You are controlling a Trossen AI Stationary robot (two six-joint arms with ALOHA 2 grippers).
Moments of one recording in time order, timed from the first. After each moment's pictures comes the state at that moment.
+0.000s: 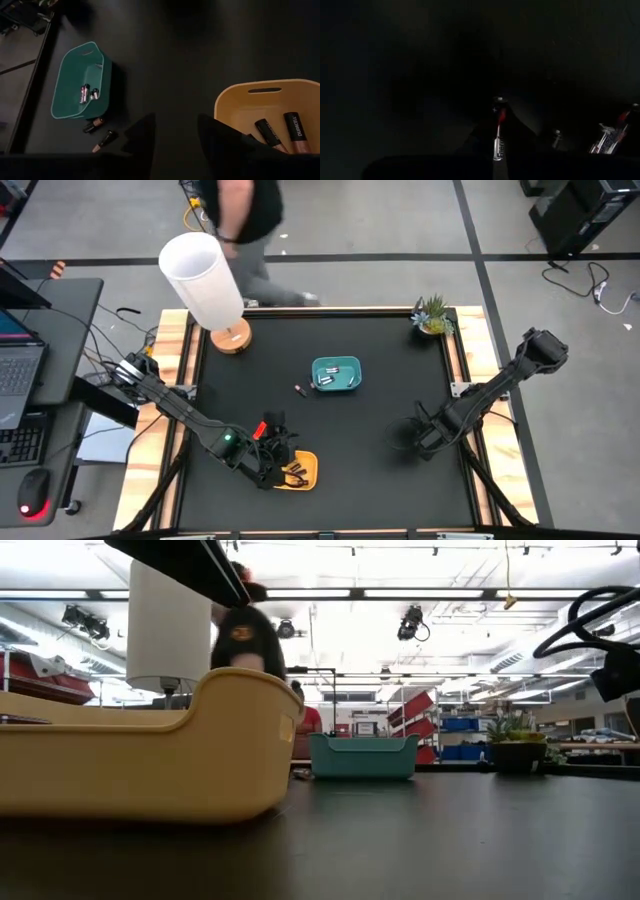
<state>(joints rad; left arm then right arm) -0.60 1.61 1.20 -0.60 -0.68 -0.26 0.60 1.30 0.55 -0.88 0.06 1.34</state>
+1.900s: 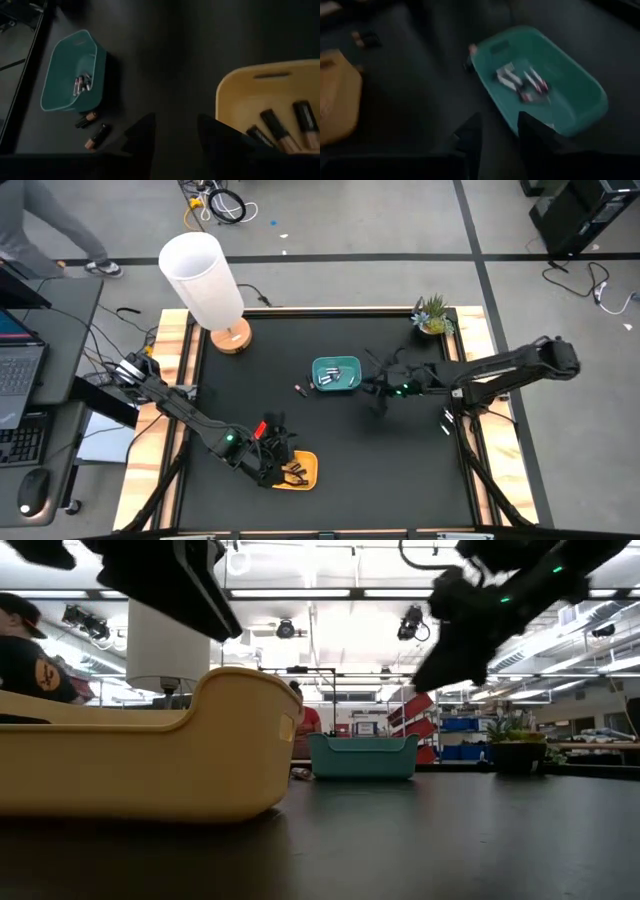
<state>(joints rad) -0.59 1.61 1.12 -0.52 -0.68 -0.26 0.01 1.20 0.61 -0.08 0.23 0.42</state>
